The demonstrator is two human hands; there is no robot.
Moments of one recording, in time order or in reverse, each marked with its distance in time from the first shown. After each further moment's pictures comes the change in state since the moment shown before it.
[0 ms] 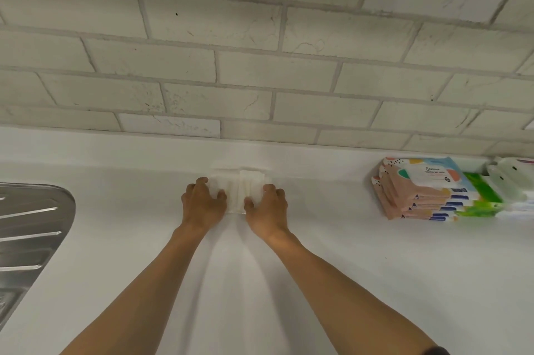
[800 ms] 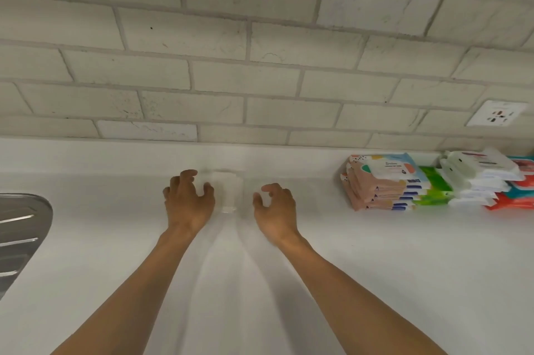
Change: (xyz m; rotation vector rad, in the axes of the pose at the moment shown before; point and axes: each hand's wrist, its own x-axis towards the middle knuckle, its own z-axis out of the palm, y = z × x) left_hand -0.045 0.035 -0.013 -0.060 0.174 0.153; right_hand -0.027 0.026 -0.055 0.073 0.127 -0.058
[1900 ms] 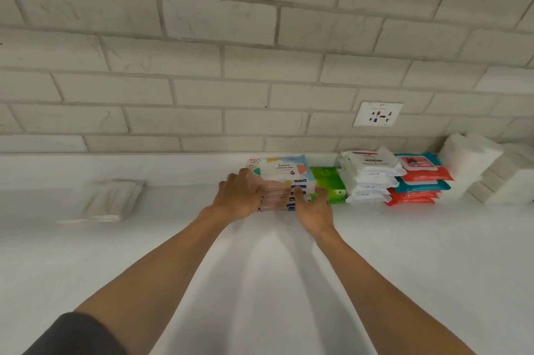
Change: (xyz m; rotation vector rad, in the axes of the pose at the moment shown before) left_hand -0.134 0.258 0.161 0.184 -0.558 0.217; right_hand 0.030 0.176 -0.264 0.276 0.214 0.240
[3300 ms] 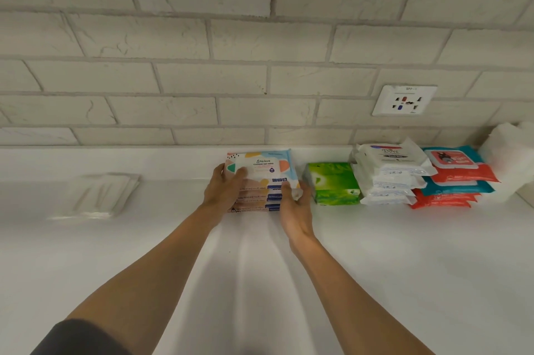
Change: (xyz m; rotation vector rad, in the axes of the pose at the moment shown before) left_hand 0.067 -0.042 0.038 -0.653 0.183 -0.345; right_hand 0.026 0.018 0.045 0.261 -0.161 0.100
